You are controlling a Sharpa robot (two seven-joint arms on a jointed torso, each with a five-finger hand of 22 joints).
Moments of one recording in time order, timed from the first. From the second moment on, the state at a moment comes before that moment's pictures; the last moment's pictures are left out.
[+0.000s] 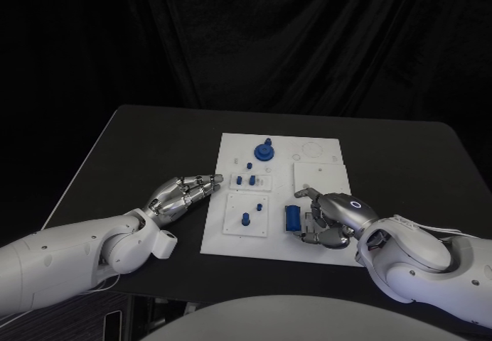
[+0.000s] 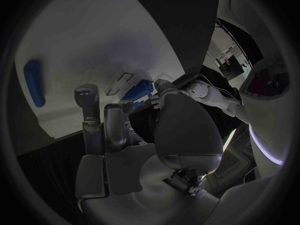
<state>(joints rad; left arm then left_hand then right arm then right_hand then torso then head) 0.97 -0.94 -0.21 1.48 -0.16 0.07 0.69 1.44 0.13 0.21 0.14 0.55 0.66 0.17 0.10 0.11 0.21 0.21 0.37 0.05 0.10 0.21 0.15 0.03 0.12 0.05 0.27 0.02 0.13 1.04 -1.05 -0.25 1.93 -1.67 -0.52 -0.41 1.17 -0.15 0.06 0.30 0.48 0.12 0.13 0.65 0.07 0.92 0.04 1.31 0.91 1.41 -0.02 1.38 1.26 0.13 1.29 0.09 0.86 1.31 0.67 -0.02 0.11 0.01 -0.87</state>
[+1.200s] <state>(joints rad) 0.96 -0.94 -0.21 1.48 -0.16 0.08 0.69 1.44 0.13 0.21 0.14 0.55 0.66 0.17 0.10 0.11 0.21 0.22 0.37 0.05 0.10 0.21 0.15 0.03 0.12 0.04 0.28 0.02 0.13 1.04 -1.05 -0.25 1.95 -1.67 -0.62 -0.38 1.26 -0.09 0.13 0.29 0.35 0.37 0.14 1.00 0.15 1.04 0.06 1.38 1.02 1.44 -0.01 1.41 1.29 0.12 1.34 0.10 0.95 1.31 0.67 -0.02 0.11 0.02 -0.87</state>
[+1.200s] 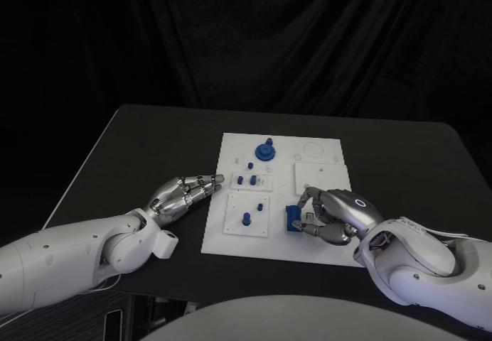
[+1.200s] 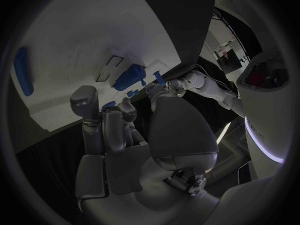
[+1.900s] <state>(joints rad) 0.96 -0.95 -0.21 1.49 -0.16 0.08 0.69 1.44 0.13 0.21 0.14 0.55 0.67 0.18 0.10 0.11 0.21 0.22 0.37 0.05 0.10 0.21 0.15 0.03 0.12 0.04 0.28 0.02 0.13 1.04 -1.04 -0.25 1.93 -1.67 -0.57 -0.39 1.41 -0.08 0.13 0.29 0.21 0.39 0.13 1.20 0.23 1.09 0.05 1.42 1.09 1.45 -0.01 1.41 1.30 0.12 1.35 0.09 0.97 1.31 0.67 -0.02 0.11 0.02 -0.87</state>
